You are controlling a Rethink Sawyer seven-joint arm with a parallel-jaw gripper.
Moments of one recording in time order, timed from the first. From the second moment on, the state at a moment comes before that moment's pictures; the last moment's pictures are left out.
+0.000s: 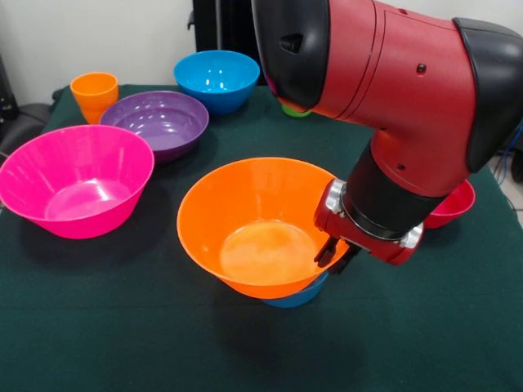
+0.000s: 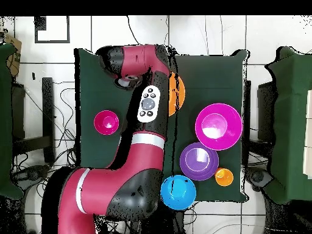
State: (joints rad) arm 0.04 0.00 -0.32 0.56 0.06 1.17 2.09
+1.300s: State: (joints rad) arm 0.06 -0.04 -0.31 0.62 0.06 1.17 2.09
